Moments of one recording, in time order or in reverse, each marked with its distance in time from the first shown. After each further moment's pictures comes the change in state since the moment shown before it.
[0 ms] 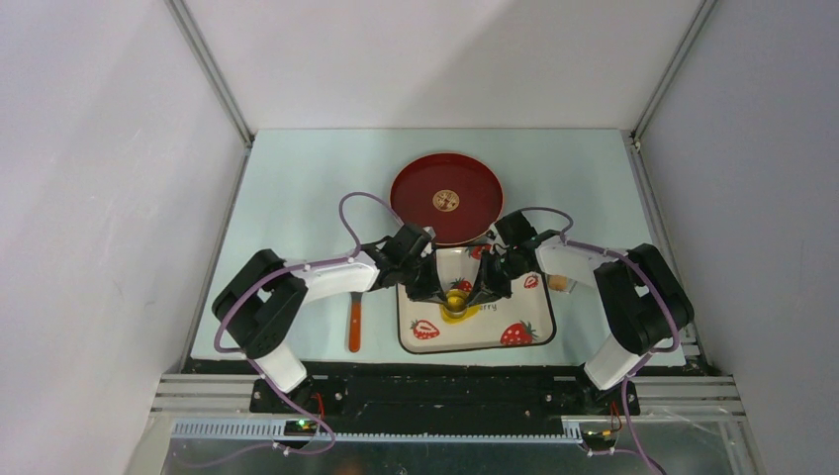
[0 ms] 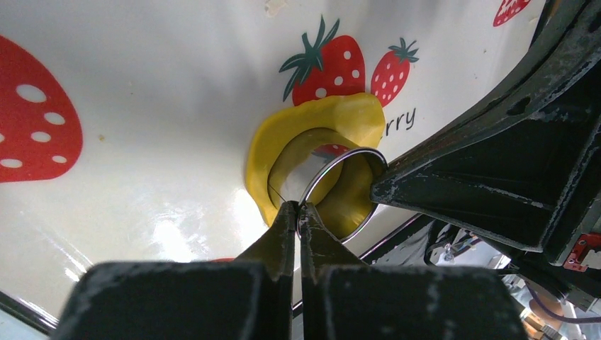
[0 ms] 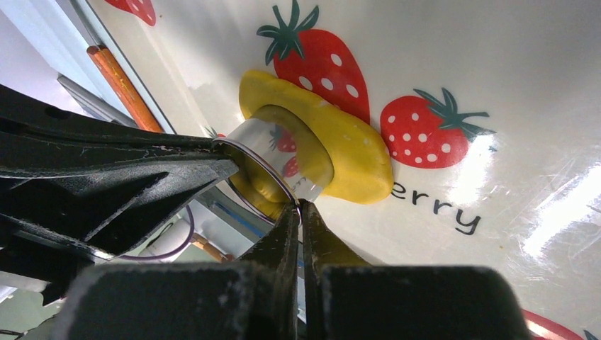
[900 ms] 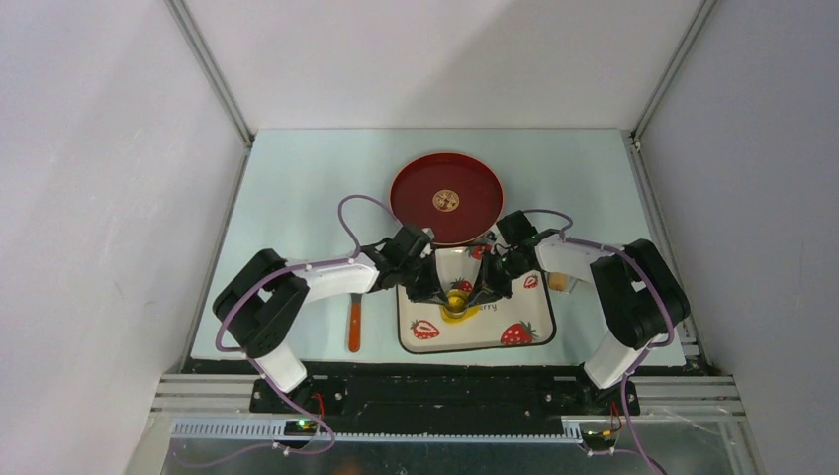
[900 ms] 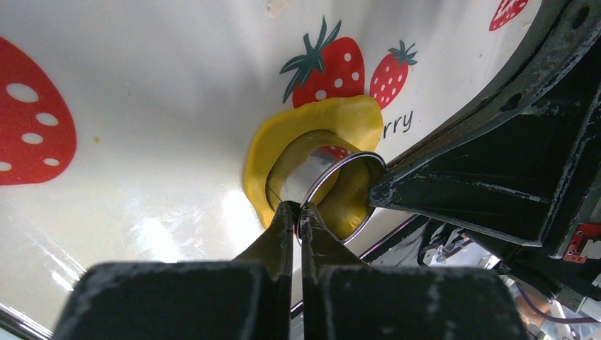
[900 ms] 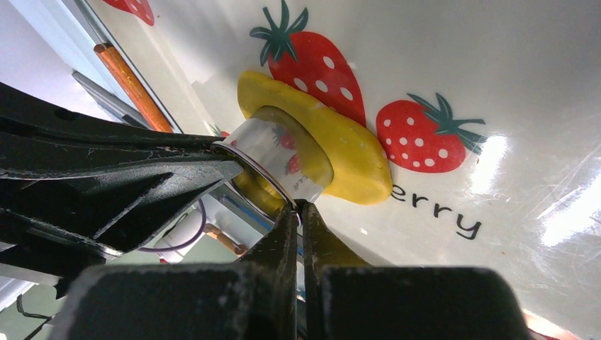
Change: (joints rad) left arm 0.000 0.021 -0.015 0.030 0.010 -0.026; right arm -0.021 0.038 0.004 -0.001 -0.047 0.004
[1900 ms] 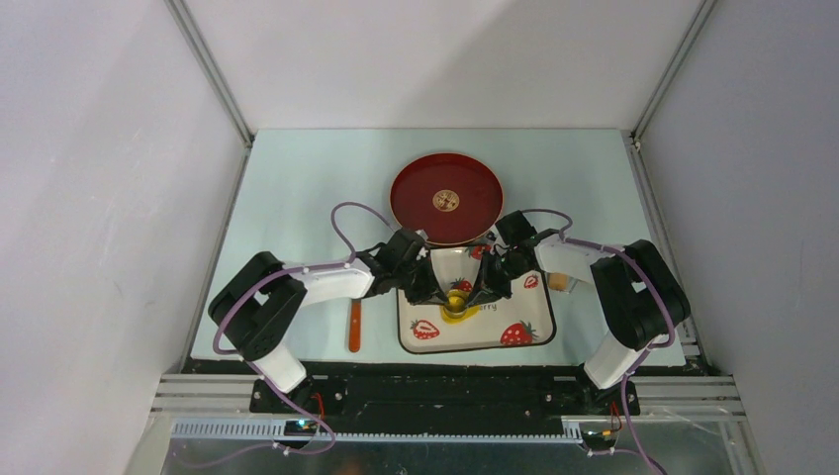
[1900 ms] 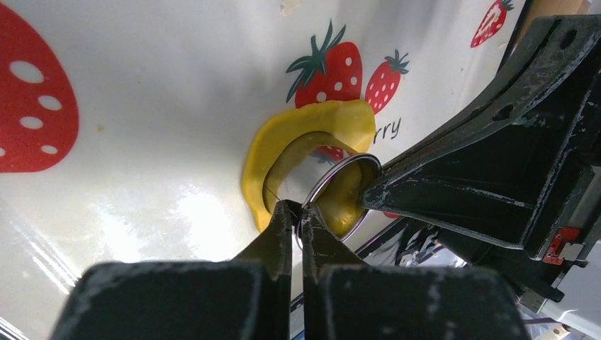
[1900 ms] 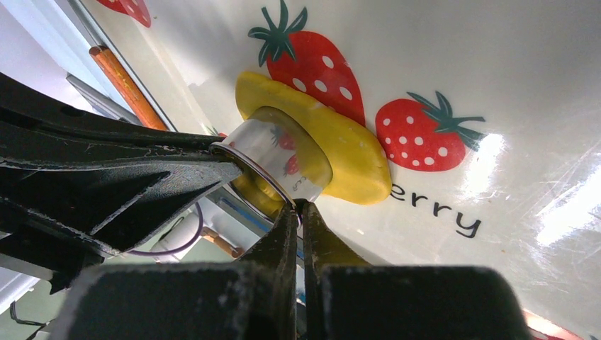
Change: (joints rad) left arm 0.012 -0.019 -0.077 0.101 0.010 -0.100; right arm 0.010 0.010 0.000 -0.004 0.023 0.005
